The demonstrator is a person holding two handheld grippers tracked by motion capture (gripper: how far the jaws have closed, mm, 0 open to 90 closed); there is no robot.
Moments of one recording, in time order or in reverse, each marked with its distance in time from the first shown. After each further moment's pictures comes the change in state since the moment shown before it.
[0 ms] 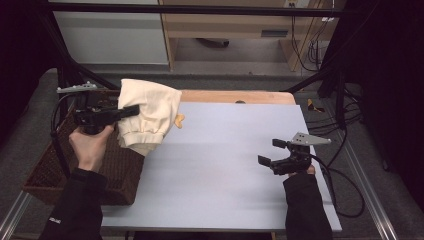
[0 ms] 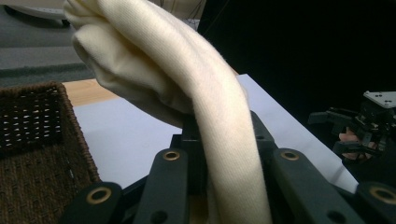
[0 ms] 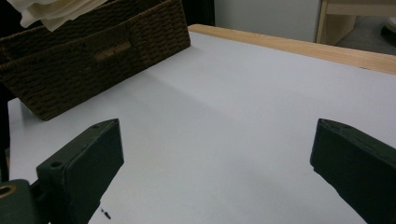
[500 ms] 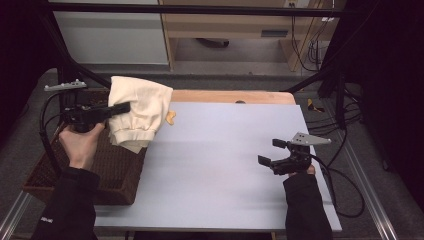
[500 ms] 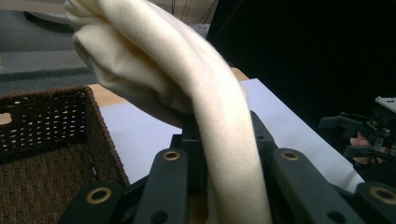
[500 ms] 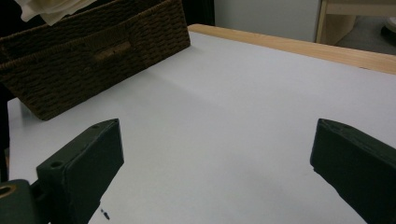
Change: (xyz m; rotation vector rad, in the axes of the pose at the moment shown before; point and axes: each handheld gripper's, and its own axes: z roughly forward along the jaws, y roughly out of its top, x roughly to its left) left arm 0.012 0.003 -0.015 -0.017 0.038 -0.006; right arm 0.000 0.000 0.000 0.000 0.000 -0.001
